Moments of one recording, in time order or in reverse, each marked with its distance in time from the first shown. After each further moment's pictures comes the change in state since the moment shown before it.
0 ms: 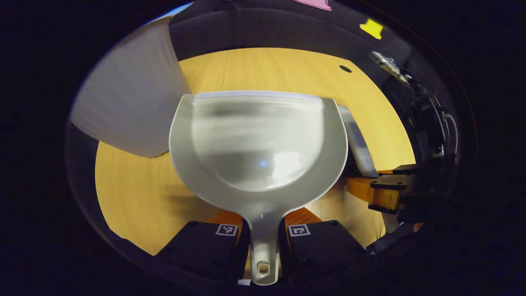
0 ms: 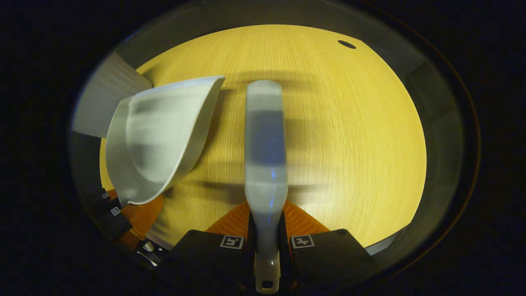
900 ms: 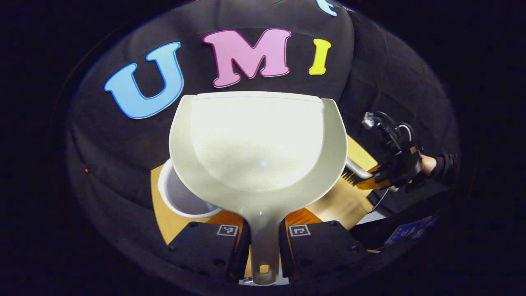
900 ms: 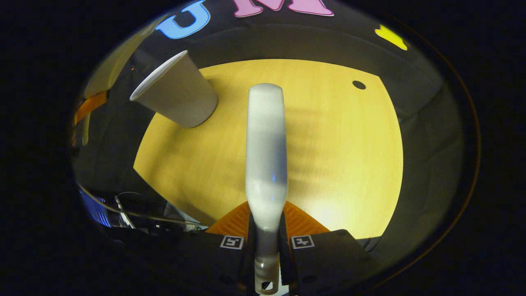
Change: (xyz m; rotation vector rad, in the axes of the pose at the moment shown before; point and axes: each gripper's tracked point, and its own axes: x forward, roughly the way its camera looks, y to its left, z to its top) left arm -0.205 0.056 0.054 0.441 -0.358 -0.110; right arm -0.116 -0.009 -0.017 -0.173 -0.149 0.177
